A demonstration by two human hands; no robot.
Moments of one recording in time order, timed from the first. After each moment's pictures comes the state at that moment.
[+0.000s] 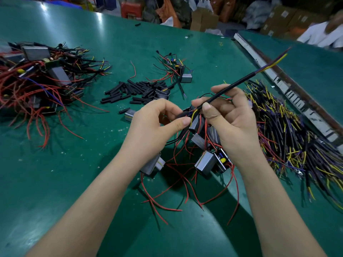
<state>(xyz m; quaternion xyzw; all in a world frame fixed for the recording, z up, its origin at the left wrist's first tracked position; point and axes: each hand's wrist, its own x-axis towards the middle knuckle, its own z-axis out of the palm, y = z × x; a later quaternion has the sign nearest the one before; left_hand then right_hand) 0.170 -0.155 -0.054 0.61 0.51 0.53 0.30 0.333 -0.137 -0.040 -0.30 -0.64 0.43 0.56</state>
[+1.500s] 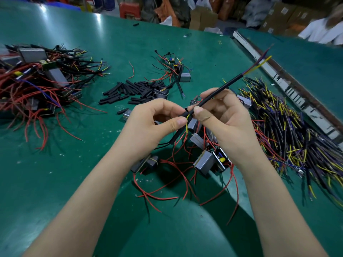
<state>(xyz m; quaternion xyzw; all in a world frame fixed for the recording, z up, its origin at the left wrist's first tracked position) 0.161 -0.150 -0.055 0.63 0.43 0.53 0.37 0.332 -0.141 -0.033 -0.35 -0.64 0.45 0.51</state>
